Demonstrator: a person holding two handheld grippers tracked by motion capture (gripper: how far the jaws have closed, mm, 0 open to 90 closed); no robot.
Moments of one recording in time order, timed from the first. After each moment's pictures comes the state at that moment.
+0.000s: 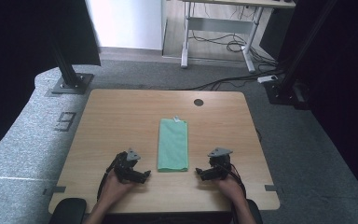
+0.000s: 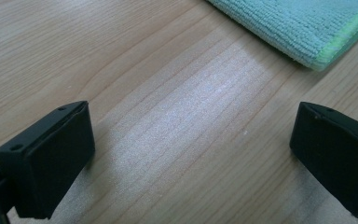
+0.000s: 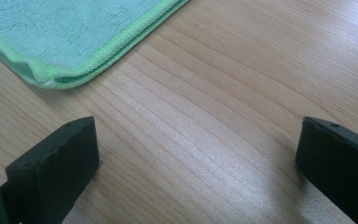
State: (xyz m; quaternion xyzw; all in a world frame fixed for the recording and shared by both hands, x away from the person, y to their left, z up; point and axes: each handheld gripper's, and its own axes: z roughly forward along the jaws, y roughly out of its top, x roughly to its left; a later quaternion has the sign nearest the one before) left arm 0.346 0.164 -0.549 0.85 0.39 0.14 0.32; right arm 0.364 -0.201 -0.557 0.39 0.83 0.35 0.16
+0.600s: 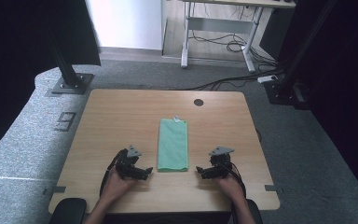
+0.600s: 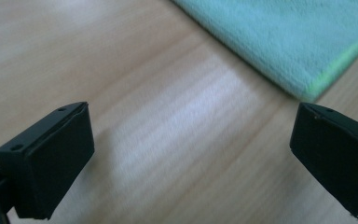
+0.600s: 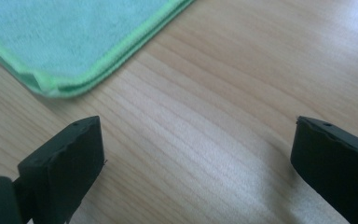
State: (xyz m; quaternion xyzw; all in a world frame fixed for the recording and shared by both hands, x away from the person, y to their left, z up) left arm 0.356 0.158 -0.541 0.84 0.40 0.14 0.34; right arm 0.365 -0.202 -0.551 0.40 0.83 0.36 0.16
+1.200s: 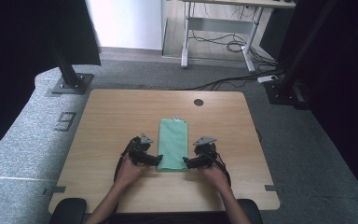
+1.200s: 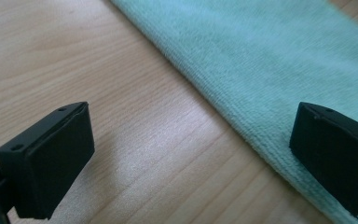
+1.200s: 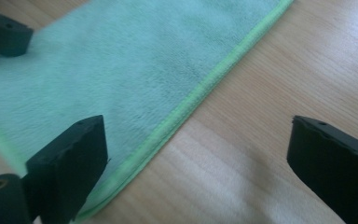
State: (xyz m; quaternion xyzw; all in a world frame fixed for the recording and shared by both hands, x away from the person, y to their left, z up) left arm 0.404 0.123 -0.545 0.84 0.40 0.15 0.33; right arm 0.398 -0.150 -0.538 0.38 0.84 0.35 0.17
